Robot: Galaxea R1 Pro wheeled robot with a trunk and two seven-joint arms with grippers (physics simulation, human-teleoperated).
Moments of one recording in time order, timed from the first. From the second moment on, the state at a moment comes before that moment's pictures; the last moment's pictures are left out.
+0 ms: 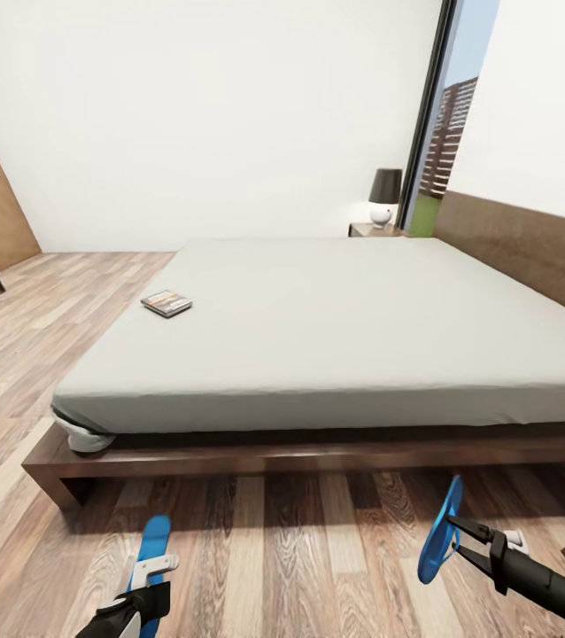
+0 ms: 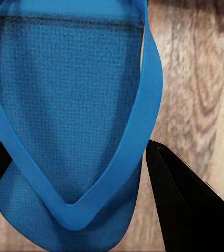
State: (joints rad) left arm -0.43 0.04 0.08 -0.36 0.12 0.14 0.04; right arm -0.38 -0.45 -0.21 -0.49 -0.67 0.81 1.05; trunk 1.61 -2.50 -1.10
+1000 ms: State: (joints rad) left arm -0.43 0.06 0.22 -0.37 0.11 0.05 0.04; right arm -0.38 -0.45 -0.21 -0.49 -0.67 0.81 1.05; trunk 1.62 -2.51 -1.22
